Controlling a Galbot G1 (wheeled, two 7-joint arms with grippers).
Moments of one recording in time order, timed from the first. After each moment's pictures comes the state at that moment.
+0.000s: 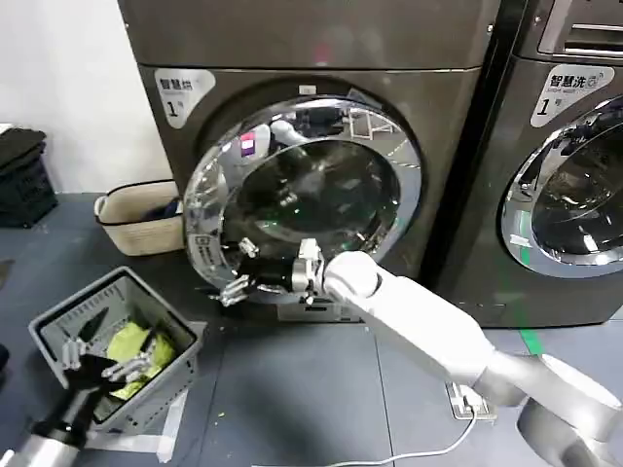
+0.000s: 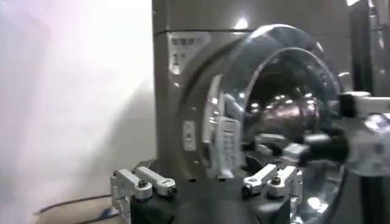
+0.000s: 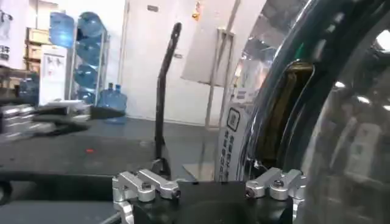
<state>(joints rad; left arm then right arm) 1.67 -1.36 -1.06 -2.25 -0.47 0.02 0.42 -0.16 1.17 -0.57 1.43 0.77 0.05 -0.62</state>
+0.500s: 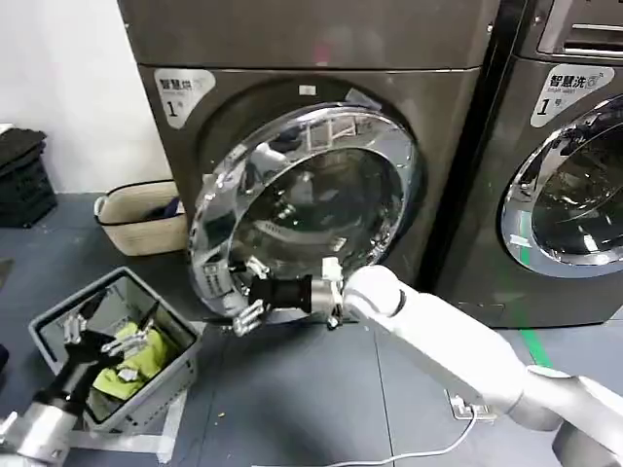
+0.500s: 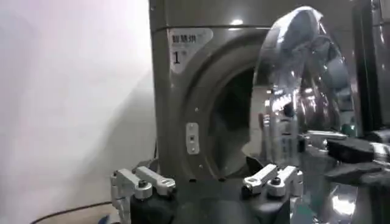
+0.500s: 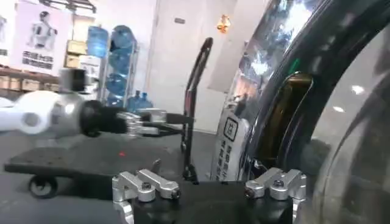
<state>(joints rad) 1.54 -1.22 -0.99 -2.14 -0.50 0.05 0.41 -0.24 1.06 -0.54 1.59 0.76 0.06 -0.70</state>
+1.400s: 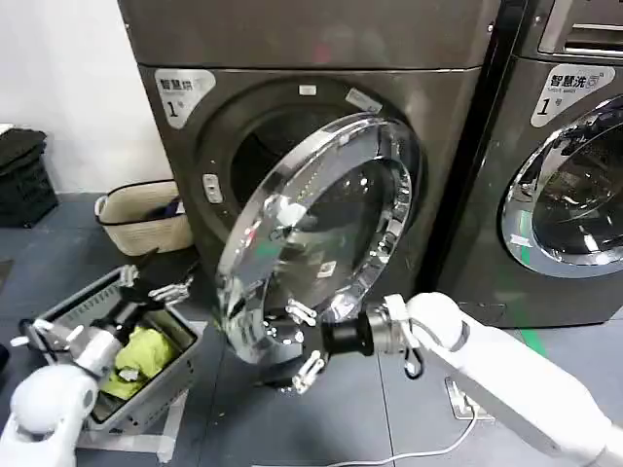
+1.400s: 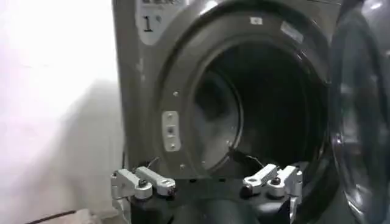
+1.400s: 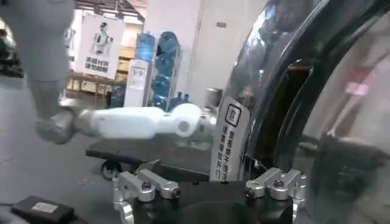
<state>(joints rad) 1.16 -1.03 -0.68 -1.88 -0.48 0.10 0.38 -0.47 0.81 -0.32 1.78 0.76 0.11 -0.96</state>
